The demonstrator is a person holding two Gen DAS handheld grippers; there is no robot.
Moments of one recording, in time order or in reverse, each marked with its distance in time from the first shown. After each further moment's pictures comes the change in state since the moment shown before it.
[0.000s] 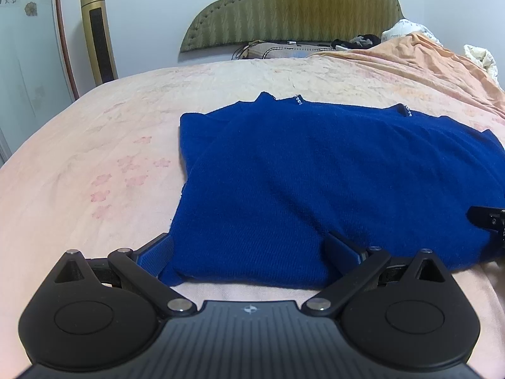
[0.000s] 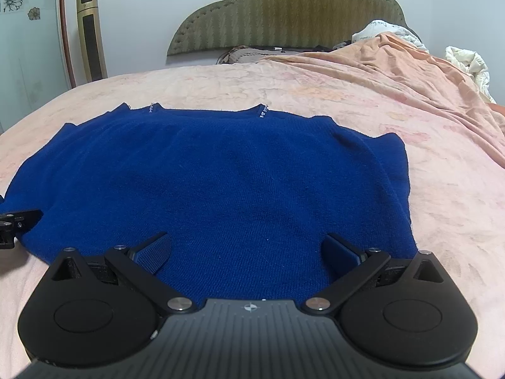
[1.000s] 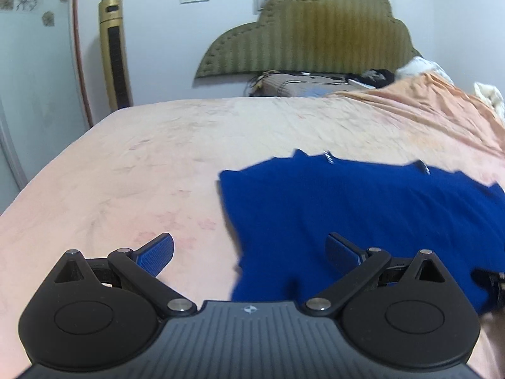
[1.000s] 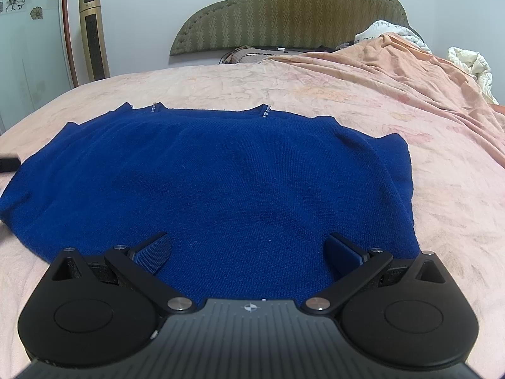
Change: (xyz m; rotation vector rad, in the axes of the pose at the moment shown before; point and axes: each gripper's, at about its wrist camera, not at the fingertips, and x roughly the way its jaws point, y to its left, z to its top) left arm -0.018 0.049 0.046 -0.058 -0.087 0.012; right arm 0.000 0.000 0.000 -0.001 -0.002 0.011
